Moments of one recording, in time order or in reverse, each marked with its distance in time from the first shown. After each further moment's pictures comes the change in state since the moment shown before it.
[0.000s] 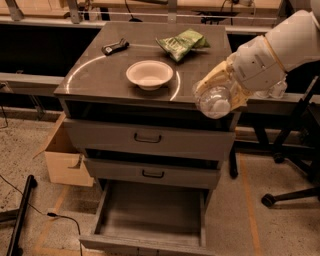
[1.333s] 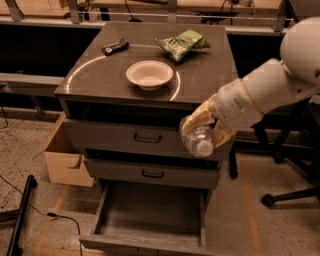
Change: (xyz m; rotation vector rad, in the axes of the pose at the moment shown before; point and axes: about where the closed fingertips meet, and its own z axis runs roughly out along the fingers) arm -0.046 0.039 0.062 -0.029 -0.072 0.036
